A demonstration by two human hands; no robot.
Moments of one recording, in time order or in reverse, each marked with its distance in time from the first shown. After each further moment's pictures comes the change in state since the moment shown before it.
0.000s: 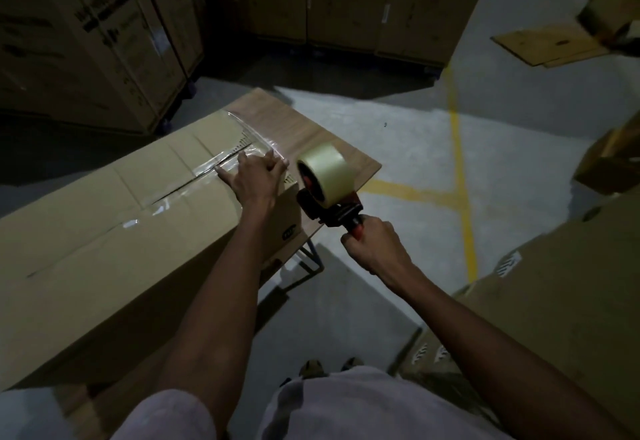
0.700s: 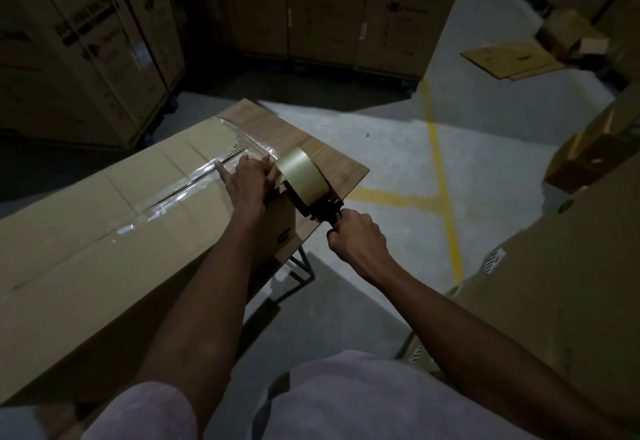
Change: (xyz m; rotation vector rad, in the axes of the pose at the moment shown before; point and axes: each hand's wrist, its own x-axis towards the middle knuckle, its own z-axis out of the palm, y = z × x) left_hand -0.007 -0.006 -0.009 0.011 -0.008 0.135; right_hand 0.003 -0.023 0.025 -0.178 0.143 0.022
